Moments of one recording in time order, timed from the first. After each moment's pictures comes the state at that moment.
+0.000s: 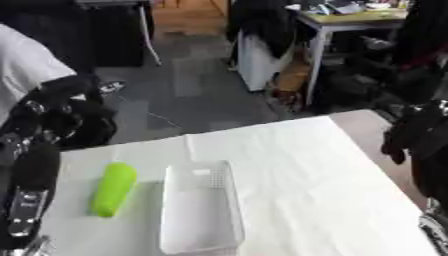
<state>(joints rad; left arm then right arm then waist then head) -0.41 0.44 -0.11 -1.98 -0.27 -0.14 0.21 -0.39 -0.47 0.07 -1.99 -0.05 -0.57 -0.04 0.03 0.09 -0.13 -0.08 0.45</state>
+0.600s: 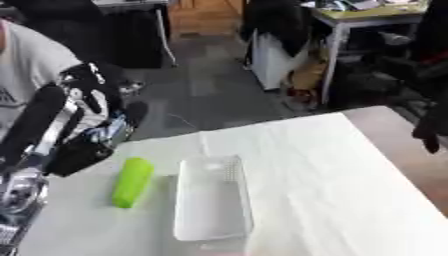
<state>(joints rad) -0.58 0.65 -0.17 -1.73 -0.69 0.13 -0.10 -0.37 -0.47 0.07 -1.99 0.01 -0.52 -0.09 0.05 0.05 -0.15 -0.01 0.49</state>
